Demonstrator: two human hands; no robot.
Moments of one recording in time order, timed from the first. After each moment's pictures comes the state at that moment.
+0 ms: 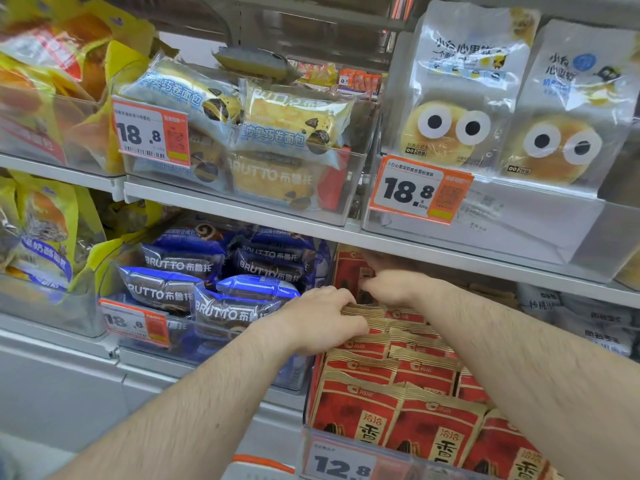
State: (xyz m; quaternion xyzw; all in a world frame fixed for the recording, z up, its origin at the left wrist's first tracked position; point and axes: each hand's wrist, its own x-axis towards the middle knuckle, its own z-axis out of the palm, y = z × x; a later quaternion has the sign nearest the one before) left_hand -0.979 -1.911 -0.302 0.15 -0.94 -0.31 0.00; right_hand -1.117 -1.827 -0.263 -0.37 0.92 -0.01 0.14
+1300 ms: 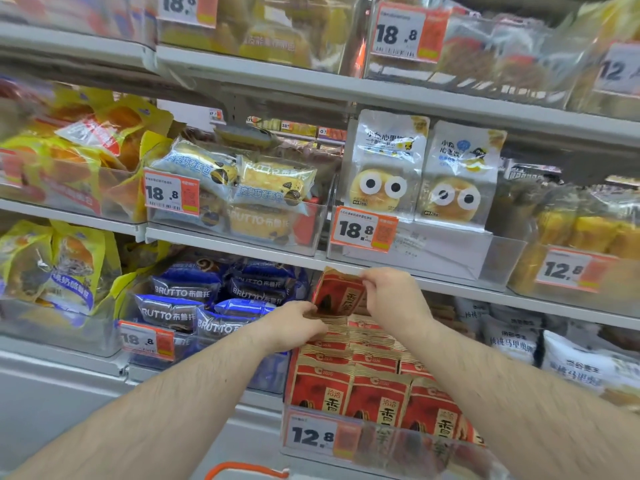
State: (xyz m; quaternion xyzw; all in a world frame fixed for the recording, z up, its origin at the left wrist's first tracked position) left_hand -0.946 -1.893 -0.283 0.21 -0.87 -0.44 0.05; right_hand -1.045 -1.734 -0.225 -0.42 0.86 -0.19 -0.21
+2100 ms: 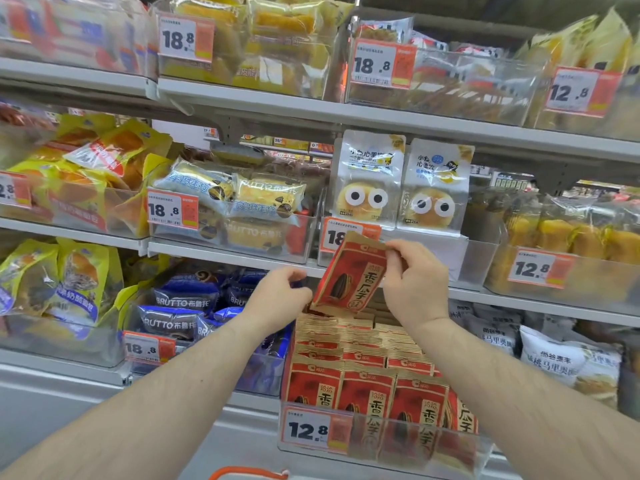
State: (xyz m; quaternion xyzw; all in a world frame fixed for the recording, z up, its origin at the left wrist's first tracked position) left_hand -0.912 -1.866 -0.229 0.21 -0.83 -0.44 0.28; right_hand -1.020 -1.696 -0.197 -0.39 0.71 -0.44 -0.38
